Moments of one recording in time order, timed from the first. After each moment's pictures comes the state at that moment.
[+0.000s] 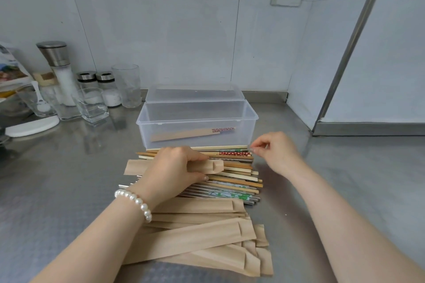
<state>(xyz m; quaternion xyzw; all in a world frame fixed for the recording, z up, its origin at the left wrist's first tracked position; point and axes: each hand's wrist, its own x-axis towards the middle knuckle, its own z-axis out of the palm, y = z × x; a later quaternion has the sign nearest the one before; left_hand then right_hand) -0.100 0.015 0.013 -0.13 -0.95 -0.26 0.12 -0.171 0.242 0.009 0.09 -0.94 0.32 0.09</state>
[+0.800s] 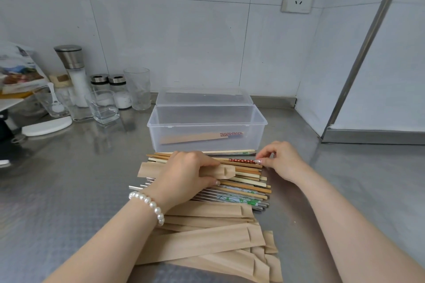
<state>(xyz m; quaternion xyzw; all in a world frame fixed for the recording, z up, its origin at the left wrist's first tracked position) -0.099 0.018 0.013 -0.15 -0.95 -0.24 0.12 -0.186 0.245 -0.004 0.10 -0.93 0.34 0.02</state>
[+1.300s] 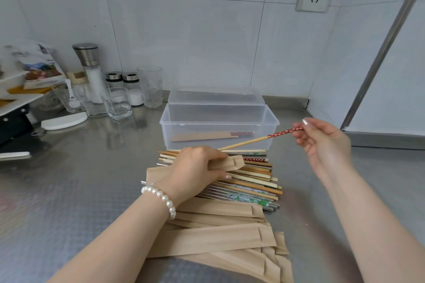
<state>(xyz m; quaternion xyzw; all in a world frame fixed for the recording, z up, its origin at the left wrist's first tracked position) -0.103 0.015 0.012 -0.12 -0.95 -0.27 0.13 -0.167 0.253 0.033 0.00 -0.55 0.82 0.14</state>
